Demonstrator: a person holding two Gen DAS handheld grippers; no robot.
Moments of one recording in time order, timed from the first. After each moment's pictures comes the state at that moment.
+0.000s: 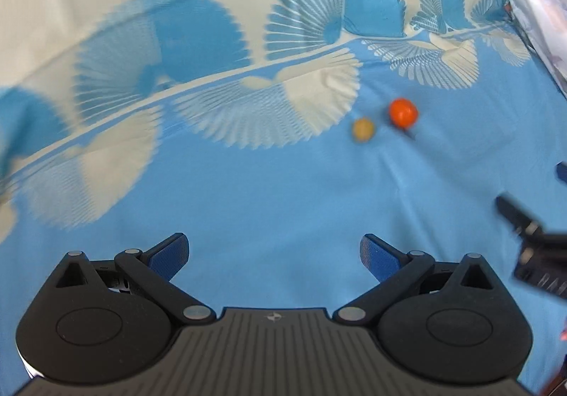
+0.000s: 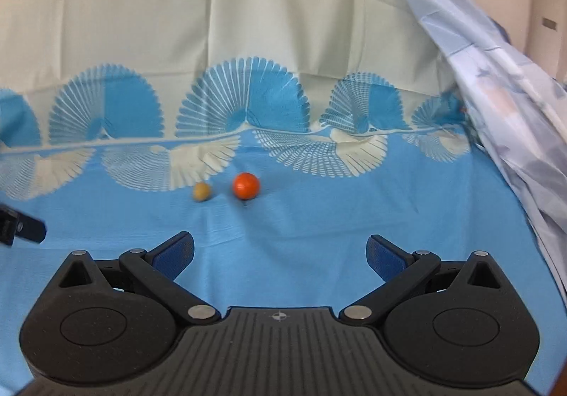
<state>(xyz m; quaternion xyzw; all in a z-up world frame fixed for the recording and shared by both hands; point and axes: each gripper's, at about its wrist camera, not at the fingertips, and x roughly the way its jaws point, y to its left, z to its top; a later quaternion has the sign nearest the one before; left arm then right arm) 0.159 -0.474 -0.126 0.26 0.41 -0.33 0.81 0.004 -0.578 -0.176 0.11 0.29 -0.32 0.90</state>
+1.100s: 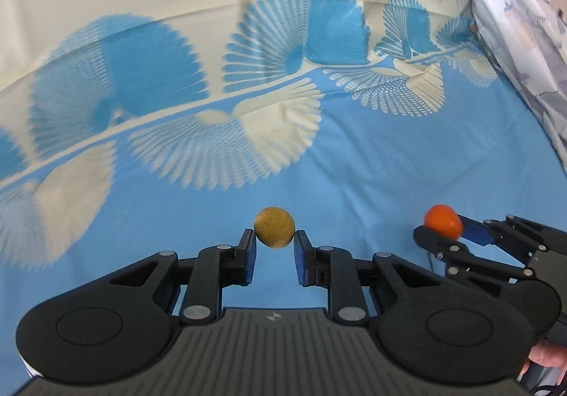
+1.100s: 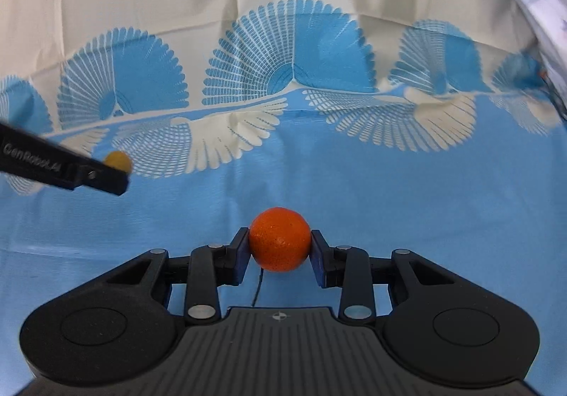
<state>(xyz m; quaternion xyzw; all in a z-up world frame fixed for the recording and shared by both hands) 0.149 -0.458 -0.111 0.23 0.39 -0.39 0.81 0.039 -0.582 -0.211 0.20 0.29 -0.24 0.90</state>
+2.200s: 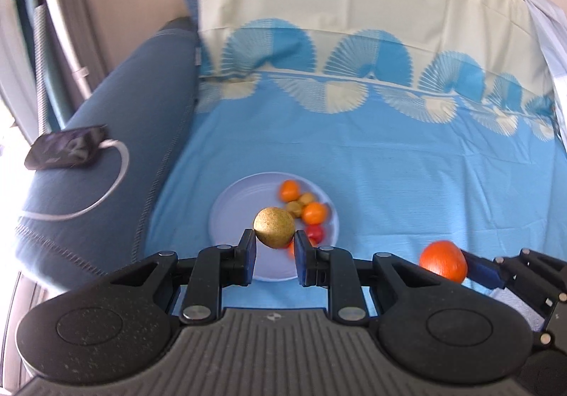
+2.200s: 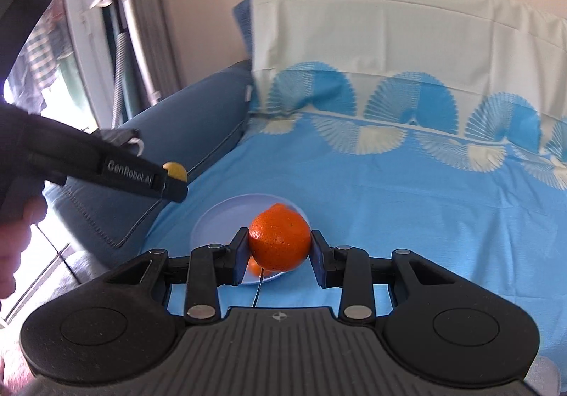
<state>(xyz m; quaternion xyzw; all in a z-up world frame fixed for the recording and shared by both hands) -0.042 -0.016 0.033 0.11 0.39 -0.16 0.90 -0.090 -0.181 -0.016 0.10 0.28 0.01 0.95</state>
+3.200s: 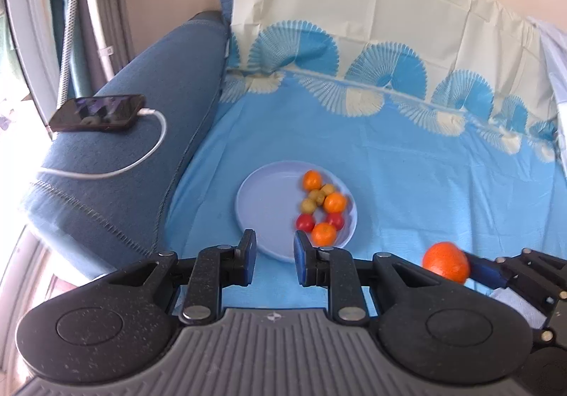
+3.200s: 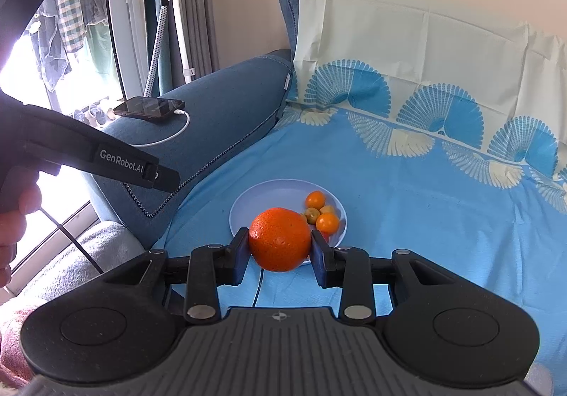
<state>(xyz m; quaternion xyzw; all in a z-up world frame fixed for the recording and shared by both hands) -0.048 0.030 0.022 0.07 0.38 -0.17 0.91 -0.095 -0.136 -0.006 0.06 0.29 0.03 0.95</state>
